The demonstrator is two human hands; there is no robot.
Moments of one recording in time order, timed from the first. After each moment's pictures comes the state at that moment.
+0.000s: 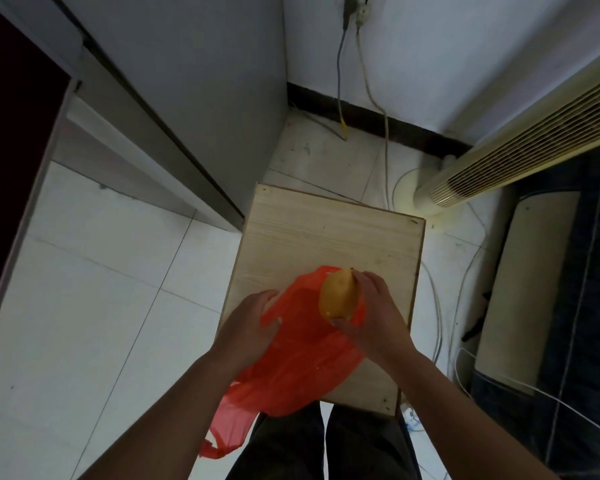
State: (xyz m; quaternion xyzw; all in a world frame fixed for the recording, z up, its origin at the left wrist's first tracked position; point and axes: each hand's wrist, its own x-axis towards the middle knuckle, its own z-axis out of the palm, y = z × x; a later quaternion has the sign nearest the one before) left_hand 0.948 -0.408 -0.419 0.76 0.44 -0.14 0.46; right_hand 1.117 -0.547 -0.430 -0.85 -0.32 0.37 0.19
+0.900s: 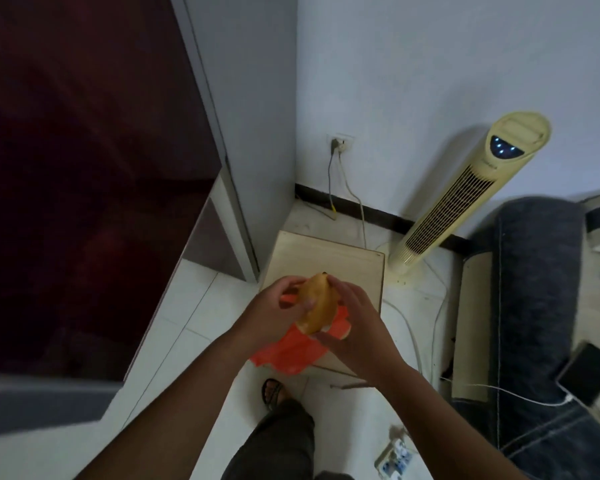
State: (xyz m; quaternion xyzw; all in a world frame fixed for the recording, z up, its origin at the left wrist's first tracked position) left_hand 0.871 -0.494 -0.175 0.72 0.36 0.03 0.59; right_hand 0.983 -0.629 -0.188 -0.79 -0.45 0.25 0.35
